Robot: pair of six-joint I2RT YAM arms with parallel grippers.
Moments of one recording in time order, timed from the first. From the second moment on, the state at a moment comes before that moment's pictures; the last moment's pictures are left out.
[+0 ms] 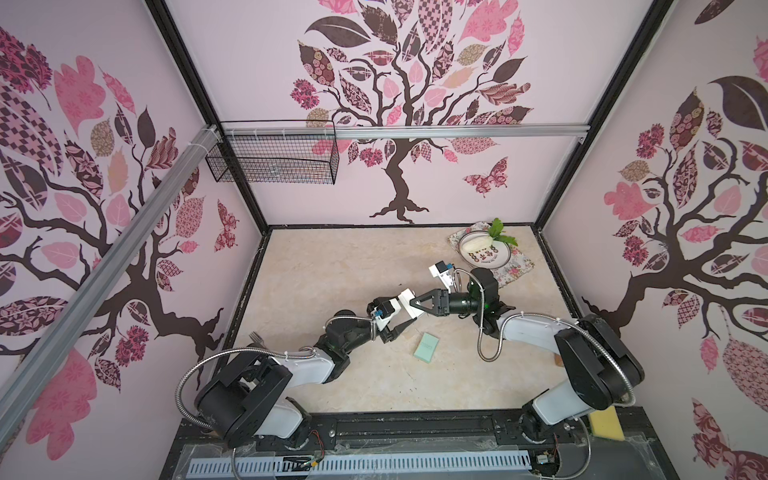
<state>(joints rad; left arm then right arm) -0.67 1.41 0.36 1.05 0.36 0.23 0.45 1.55 0.68 0.65 -1.02 0.89</state>
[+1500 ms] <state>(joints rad) -0.67 1.36 0.35 1.05 0.38 0.19 0.29 1.73 1.00 -0.12 -0.10 0.33</state>
